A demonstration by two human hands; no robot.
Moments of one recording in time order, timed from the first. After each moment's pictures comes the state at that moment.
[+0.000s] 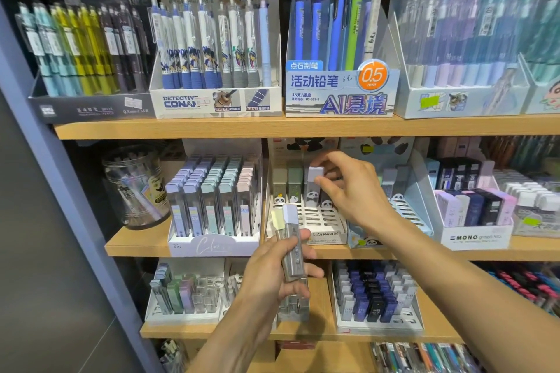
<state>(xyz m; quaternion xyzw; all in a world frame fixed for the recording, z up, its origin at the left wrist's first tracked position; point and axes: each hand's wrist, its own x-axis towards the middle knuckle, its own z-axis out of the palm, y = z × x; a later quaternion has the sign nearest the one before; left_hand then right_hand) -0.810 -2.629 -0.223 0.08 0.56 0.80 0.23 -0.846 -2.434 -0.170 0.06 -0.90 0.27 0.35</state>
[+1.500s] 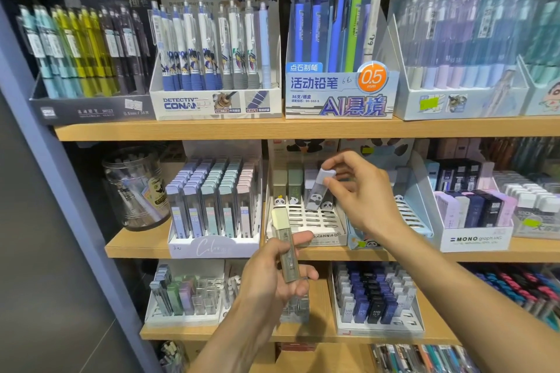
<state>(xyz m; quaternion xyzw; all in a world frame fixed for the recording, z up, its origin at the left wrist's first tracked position) -0.812 -2.624 -0.226 0.02 0.51 0.83 0.23 -0.831 -2.436 -0.173 0.03 -0.85 0.37 0.38</state>
